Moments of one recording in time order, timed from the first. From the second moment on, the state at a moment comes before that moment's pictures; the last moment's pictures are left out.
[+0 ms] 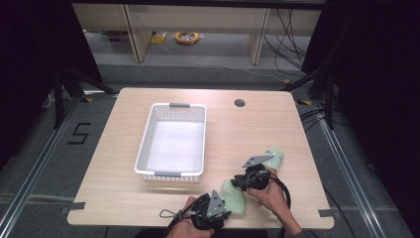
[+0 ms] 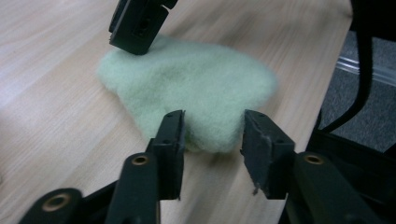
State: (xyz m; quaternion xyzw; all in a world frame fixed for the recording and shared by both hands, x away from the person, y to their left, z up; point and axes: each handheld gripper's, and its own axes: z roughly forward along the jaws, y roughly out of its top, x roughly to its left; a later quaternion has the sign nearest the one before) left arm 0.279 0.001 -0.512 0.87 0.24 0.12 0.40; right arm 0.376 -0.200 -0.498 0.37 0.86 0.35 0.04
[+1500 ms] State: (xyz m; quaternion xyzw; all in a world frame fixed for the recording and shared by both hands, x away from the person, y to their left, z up) left arm 0.325 0.018 -0.507 0.89 0.22 0.15 0.37; right arm 0.315 -0.236 -0.500 0.42 0.82 0.38 0.02
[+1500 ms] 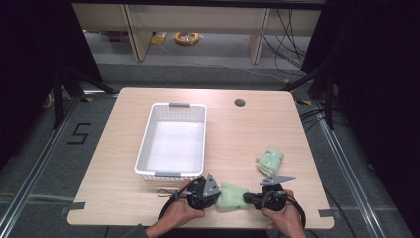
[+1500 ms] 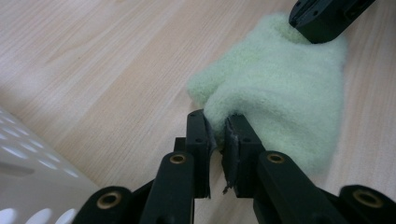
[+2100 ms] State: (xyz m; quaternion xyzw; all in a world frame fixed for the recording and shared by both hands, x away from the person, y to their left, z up) left arm 0.309 0.042 -0.499 0.89 0.23 0.14 0.38; right arm 0.318 -0.261 -0.475 0.41 0.81 0.40 0.10
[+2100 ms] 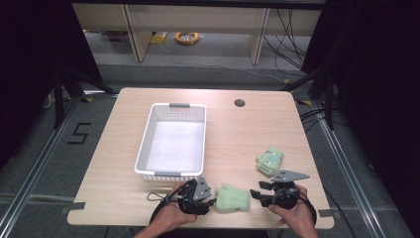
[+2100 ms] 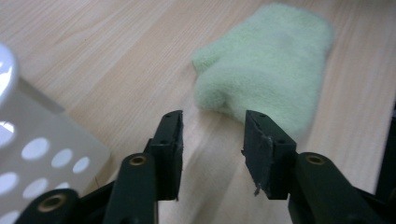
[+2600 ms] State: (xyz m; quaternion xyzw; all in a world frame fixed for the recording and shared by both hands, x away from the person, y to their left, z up) left arm 0.290 0.061 -0.497 0.87 0.28 0.08 0.40; right arm 0.367 -0.299 -0.468 0.43 0.80 0.38 0.16
